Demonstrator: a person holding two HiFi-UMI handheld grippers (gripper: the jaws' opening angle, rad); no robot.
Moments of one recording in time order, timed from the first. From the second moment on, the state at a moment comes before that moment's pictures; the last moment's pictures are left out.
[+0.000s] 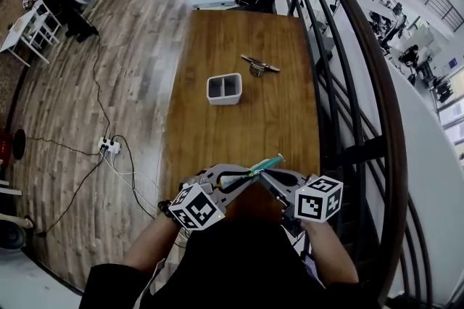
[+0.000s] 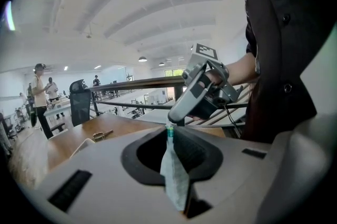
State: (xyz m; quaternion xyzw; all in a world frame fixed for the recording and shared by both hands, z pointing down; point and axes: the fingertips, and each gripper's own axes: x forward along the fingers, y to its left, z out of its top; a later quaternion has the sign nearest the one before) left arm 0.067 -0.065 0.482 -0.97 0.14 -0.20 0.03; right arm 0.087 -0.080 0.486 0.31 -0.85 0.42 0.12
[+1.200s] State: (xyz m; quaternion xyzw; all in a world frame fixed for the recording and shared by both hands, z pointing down) left arm 0.038 -0.068 0.482 -0.97 0.18 -0.18 -0.02; right arm 0.111 -0.087 0.500 0.36 -0.83 0.39 0.17
